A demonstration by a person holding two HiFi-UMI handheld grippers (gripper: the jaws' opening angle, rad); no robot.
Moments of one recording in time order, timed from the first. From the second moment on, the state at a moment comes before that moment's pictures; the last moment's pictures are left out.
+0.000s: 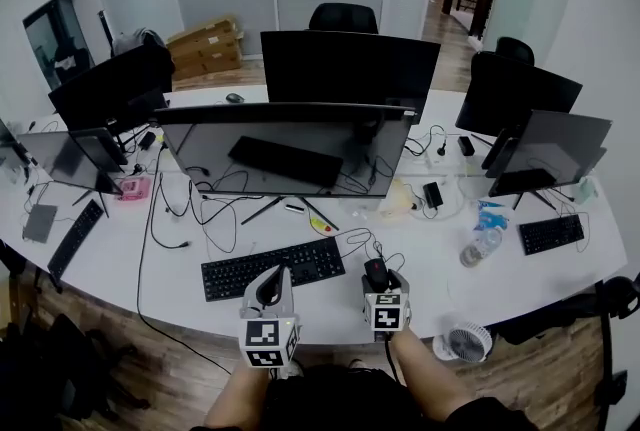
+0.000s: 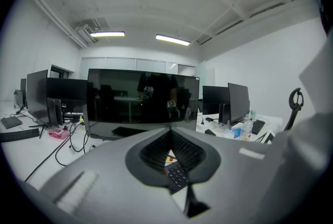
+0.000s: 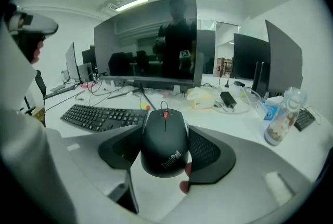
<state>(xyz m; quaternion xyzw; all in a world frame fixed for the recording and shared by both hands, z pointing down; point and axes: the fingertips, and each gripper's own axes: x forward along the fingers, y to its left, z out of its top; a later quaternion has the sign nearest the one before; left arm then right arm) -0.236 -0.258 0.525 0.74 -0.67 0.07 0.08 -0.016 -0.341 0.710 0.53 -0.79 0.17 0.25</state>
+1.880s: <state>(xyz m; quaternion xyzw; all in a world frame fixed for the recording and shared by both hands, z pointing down) -0.188 -0.288 0.538 0.78 -0.61 0.08 0.08 0.070 -0.331 0.782 0.61 -0.70 0.25 0.28</state>
